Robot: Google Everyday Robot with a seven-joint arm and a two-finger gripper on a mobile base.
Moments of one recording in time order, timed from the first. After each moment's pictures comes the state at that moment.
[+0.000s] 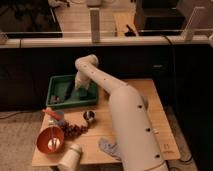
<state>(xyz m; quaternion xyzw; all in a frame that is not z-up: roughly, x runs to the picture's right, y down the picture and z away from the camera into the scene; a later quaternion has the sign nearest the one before) -0.188 -0.015 0.974 -0.05 -0.30 -0.71 0.64</state>
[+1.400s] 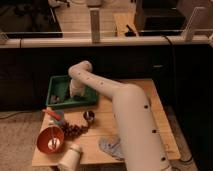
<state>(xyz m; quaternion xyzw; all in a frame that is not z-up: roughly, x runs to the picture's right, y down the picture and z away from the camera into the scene) -0.191 0.034 0.951 -0.07 -0.31 -0.72 0.62</state>
